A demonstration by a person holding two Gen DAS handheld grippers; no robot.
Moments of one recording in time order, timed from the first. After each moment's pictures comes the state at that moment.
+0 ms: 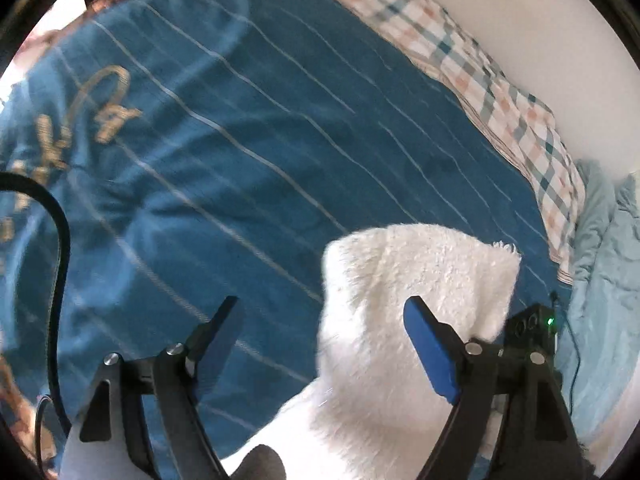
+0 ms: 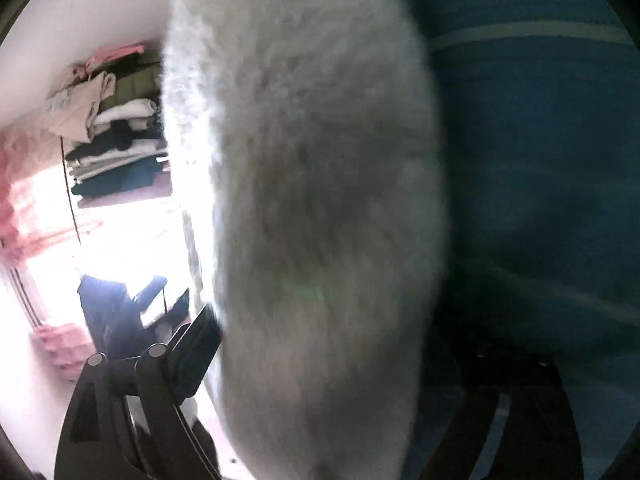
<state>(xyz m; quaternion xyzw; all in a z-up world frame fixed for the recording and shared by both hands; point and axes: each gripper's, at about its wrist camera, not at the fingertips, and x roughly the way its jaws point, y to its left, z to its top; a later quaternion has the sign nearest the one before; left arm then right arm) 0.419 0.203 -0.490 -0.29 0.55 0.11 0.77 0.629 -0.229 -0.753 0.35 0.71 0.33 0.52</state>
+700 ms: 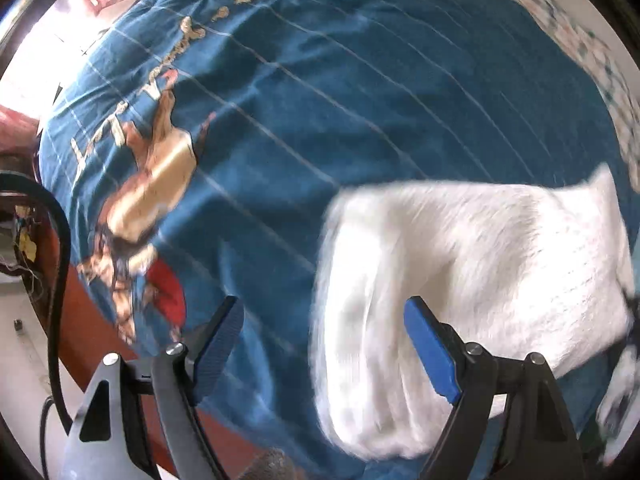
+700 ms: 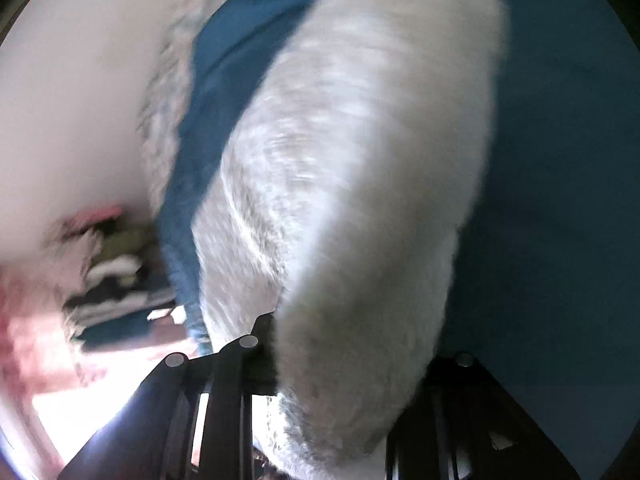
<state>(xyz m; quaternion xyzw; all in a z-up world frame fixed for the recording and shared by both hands) 0.174 0.151 -0.486 -0.22 0.67 0.20 0.68 0.374 -0.454 -0.629 0.48 0.61 0.00 0.63</state>
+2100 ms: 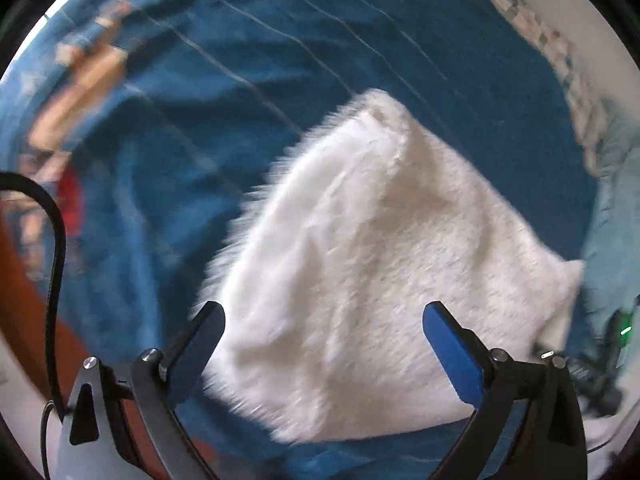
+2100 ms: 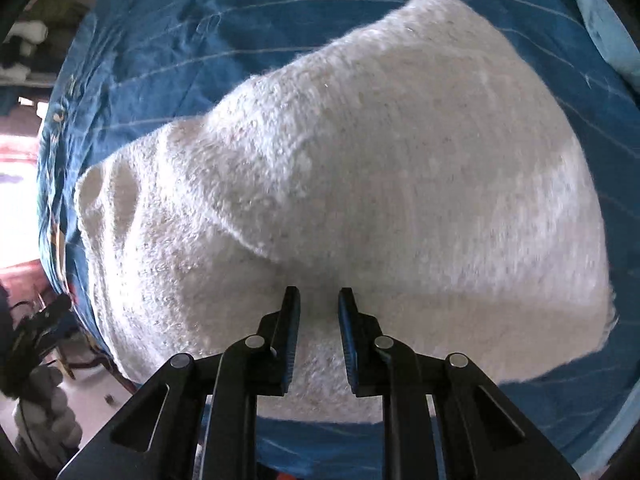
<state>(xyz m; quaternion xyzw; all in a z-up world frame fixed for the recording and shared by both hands) 0.152 0.106 -0.538 -0.33 0.64 0.12 0.69 0.323 -0.396 -0.568 0.05 0.76 0.10 0.64</state>
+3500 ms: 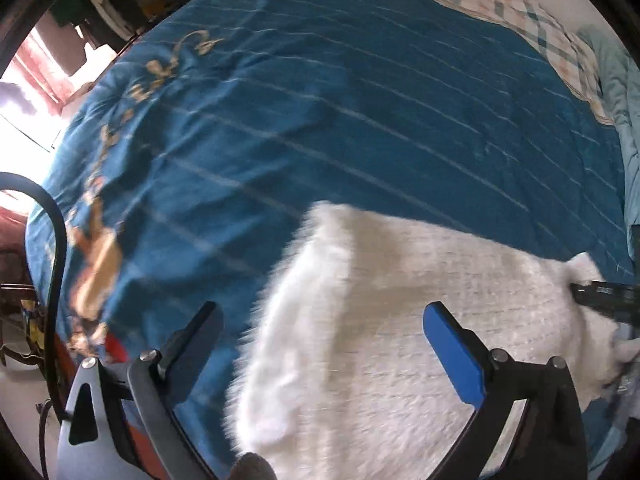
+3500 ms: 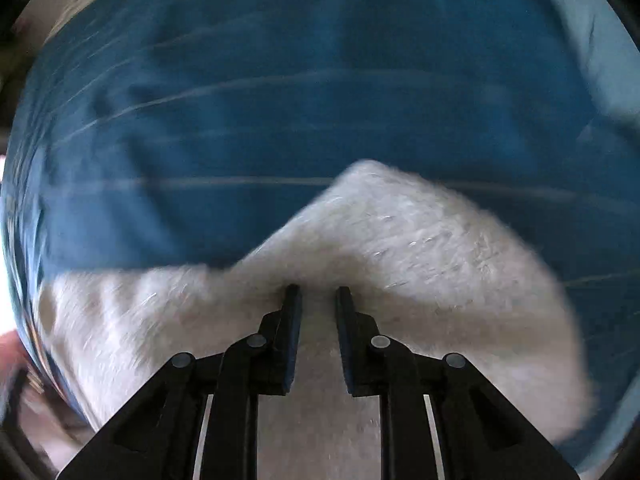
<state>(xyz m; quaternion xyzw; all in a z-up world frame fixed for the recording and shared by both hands) 0.245 0.067 -0.489 -0.10 0.61 0.15 0.77 0.395 -0.481 -0.610 0.06 0.73 0.02 0.68</state>
